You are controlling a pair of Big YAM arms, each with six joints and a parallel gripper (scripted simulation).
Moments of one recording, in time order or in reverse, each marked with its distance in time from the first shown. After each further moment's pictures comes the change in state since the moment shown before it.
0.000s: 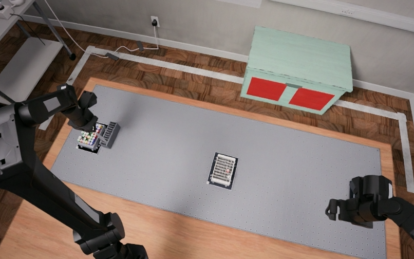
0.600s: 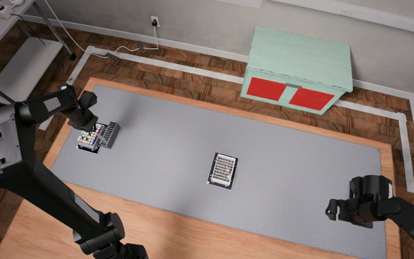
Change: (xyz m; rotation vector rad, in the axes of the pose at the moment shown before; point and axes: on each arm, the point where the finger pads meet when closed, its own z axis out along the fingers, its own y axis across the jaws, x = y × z) left arm -0.002 0.002 0.002 -0.007 -0.008 0.000; right arm 0.000 0.000 0.000 0.000 0.000 0.000
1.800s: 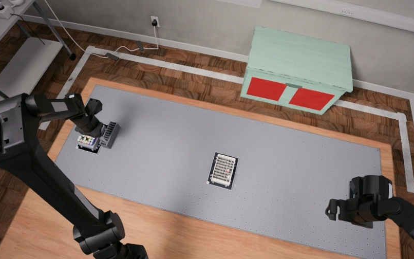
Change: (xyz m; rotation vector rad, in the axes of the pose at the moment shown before) left arm 0.002 -0.002 0.055 0.003 0.003 0.000; right arm 0.000 0.000 0.000 0.000 0.000 0.000
